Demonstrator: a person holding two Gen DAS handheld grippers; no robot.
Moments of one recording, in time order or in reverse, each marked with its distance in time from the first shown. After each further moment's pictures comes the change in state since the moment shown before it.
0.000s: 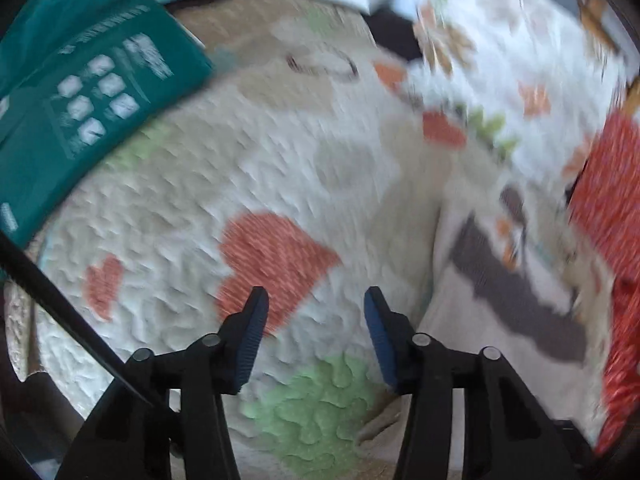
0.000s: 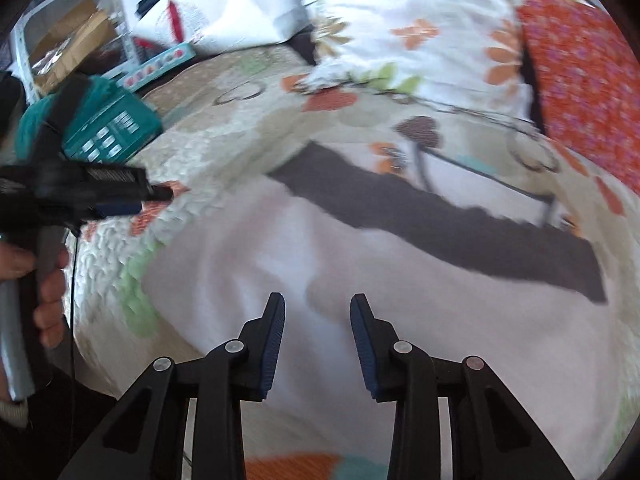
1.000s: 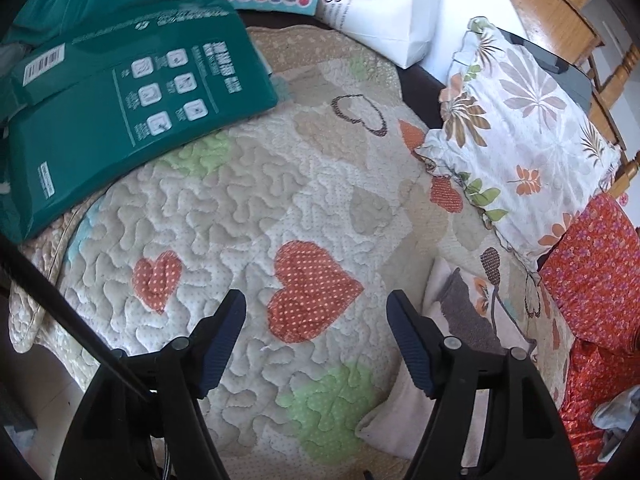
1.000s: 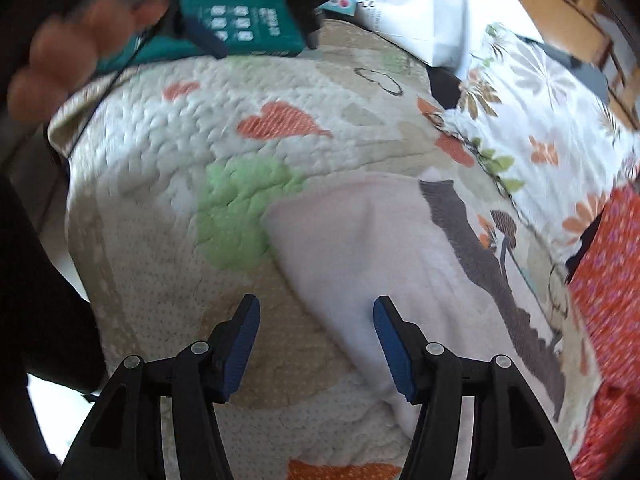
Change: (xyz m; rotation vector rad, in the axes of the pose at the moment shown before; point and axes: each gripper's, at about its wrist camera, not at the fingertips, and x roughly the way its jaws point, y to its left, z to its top) left arm -0.032 0.052 0.005 -0.190 -0.050 -0.091; right arm 0.015 0.122 -0.053 -0.591 -0.008 -0.137
